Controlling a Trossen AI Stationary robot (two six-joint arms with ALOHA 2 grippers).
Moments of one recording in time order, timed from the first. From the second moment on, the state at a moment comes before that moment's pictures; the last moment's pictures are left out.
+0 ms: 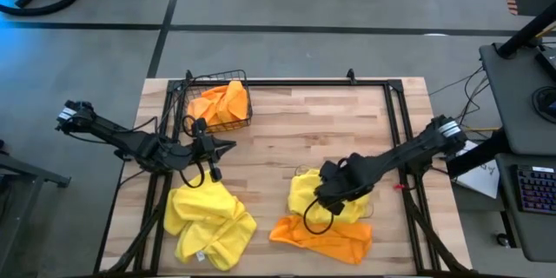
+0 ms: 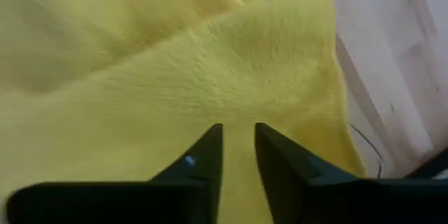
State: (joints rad) left arm -0.39 0.86 0.66 -0.22 -0.76 -0.16; right arm 0.41 1.72 1.46 -1.32 0.13 1.01
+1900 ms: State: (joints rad) left arm -0.39 0.87 0.66 -0.22 -0.75 -0.18; right arm 0.43 1.80 1.57 -0.91 0.20 0.67
